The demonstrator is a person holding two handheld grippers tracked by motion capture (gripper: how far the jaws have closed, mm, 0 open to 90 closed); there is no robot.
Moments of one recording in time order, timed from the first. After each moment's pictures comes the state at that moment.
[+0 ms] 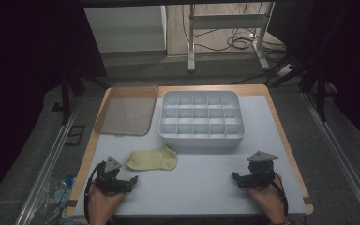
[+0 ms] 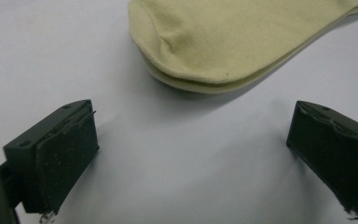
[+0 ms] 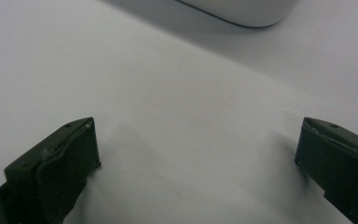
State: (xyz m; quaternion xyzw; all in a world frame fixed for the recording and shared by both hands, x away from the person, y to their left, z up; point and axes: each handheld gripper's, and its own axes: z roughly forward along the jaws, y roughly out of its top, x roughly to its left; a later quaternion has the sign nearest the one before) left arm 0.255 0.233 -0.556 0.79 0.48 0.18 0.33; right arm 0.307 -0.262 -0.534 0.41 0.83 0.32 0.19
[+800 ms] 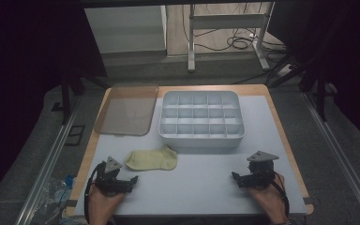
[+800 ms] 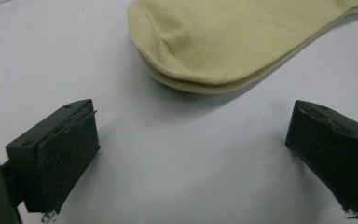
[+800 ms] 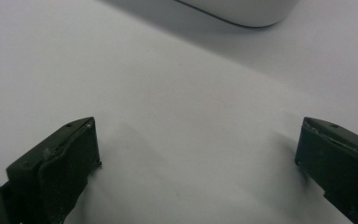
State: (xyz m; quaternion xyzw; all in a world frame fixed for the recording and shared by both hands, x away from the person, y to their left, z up) left arm 0.254 0.232 -0.556 0.79 0.48 0.19 0.33; right arm 0.307 -0.263 -0.533 0.41 0.83 0.32 0.19
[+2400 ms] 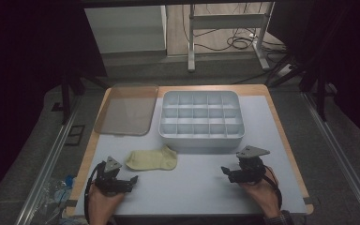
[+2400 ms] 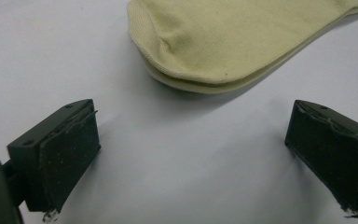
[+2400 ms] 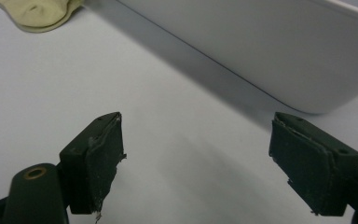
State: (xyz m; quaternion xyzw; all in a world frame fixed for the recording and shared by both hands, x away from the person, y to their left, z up) left arm 0.254 0.233 -0.556 0.79 0.48 0.18 0.33; right arm 0.309 -0.227 -0.505 0.35 0.85 0.36 0.18
